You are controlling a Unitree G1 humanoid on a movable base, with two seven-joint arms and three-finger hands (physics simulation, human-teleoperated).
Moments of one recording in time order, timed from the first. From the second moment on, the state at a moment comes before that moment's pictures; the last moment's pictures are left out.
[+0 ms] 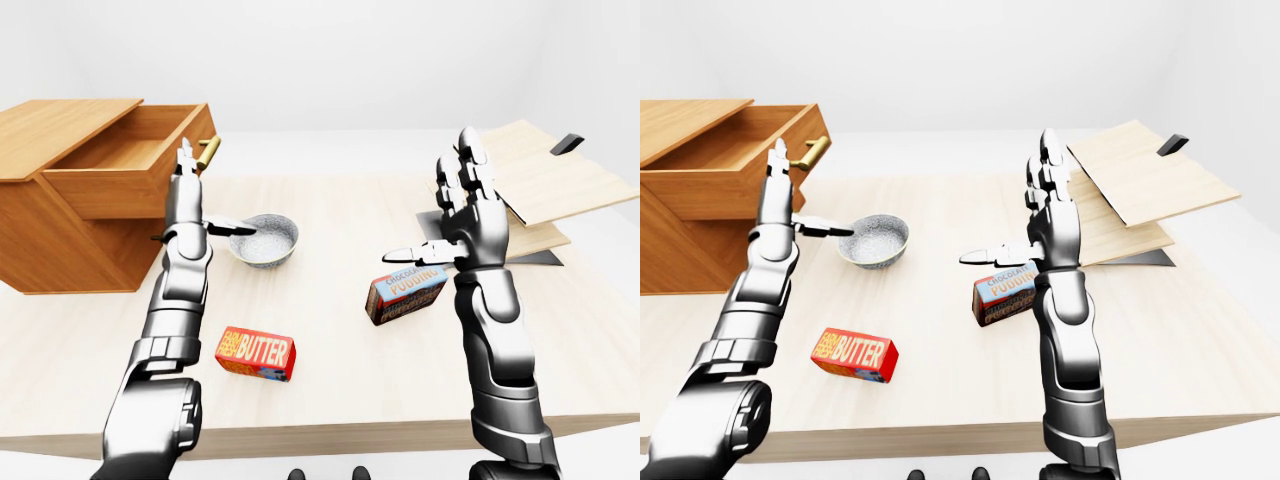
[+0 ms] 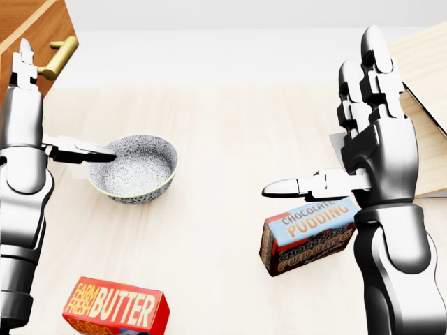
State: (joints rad) left arm -0.76 0.32 0.12 0.57 0.40 0.09 0.18; right arm -0.32 -0.11 -0.11 -0.27 0.13 0.09 0.04
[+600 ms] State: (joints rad) left arm -0.89 0.48 0.14 0.89 0.47 0.09 0.38; right arm -0.31 -0.11 -0.11 -0.28 0.12 0.09 0.05
